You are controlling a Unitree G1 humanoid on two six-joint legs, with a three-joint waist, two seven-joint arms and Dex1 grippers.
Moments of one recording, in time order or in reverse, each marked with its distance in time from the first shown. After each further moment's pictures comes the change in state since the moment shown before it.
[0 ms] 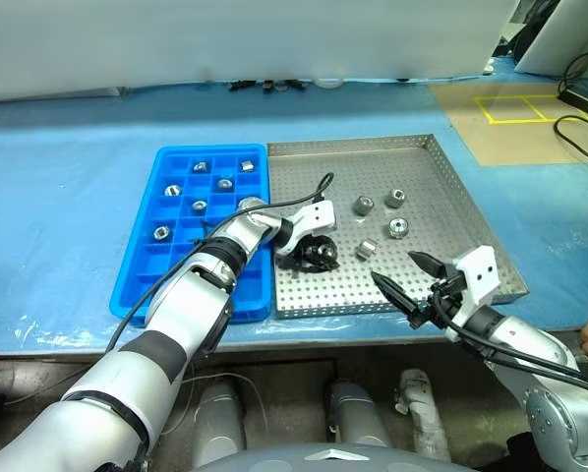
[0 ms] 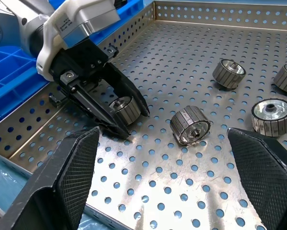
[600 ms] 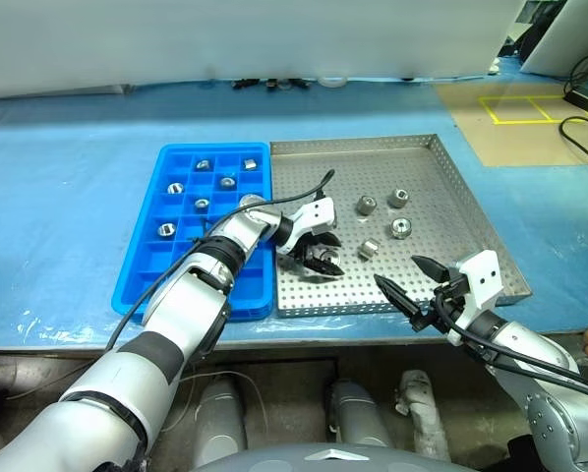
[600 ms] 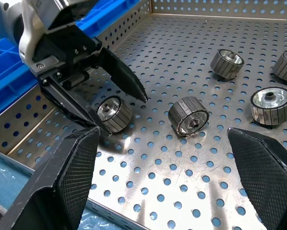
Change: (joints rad) left arm 0.011 0.015 -0.039 -0.037 -0.062 0.019 -0.071; right arm 0.029 0.018 -0.018 -0.004 0.000 0.006 -0.009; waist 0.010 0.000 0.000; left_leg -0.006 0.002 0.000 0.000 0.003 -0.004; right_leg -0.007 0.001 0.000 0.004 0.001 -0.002
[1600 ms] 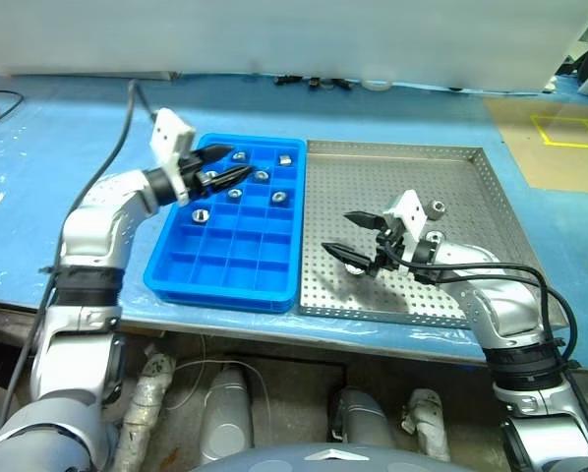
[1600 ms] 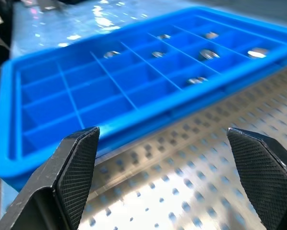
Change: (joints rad) left arm 0.341 0.414 0.387 -0.999 -0.486 0.570 0.321; right arm -0.538 -0.053 0.250 0.482 -0.090 -0.113 0.326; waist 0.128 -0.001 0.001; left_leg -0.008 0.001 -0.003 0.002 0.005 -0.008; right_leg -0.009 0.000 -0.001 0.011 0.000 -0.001
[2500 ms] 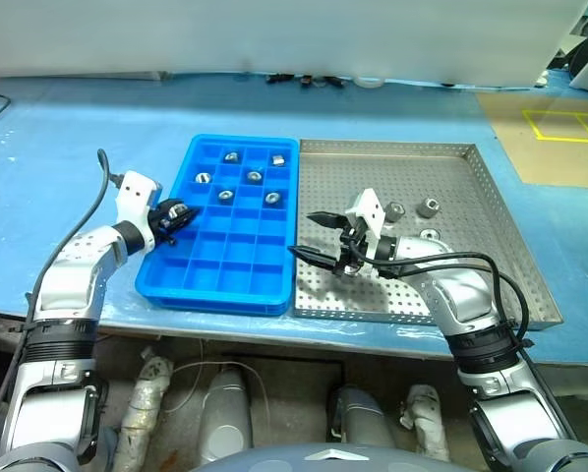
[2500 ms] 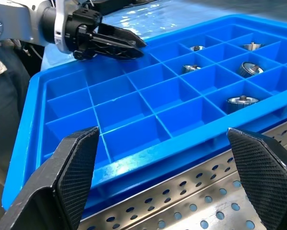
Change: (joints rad) left arm 0.337 0.103 0.113 -0.049 0.137 -0.005 0.224; right arm -0.126 0.130 0.149 0.112 -0.028 -0.059 0.036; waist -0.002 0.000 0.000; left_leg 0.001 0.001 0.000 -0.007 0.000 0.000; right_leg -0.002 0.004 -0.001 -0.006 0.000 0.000
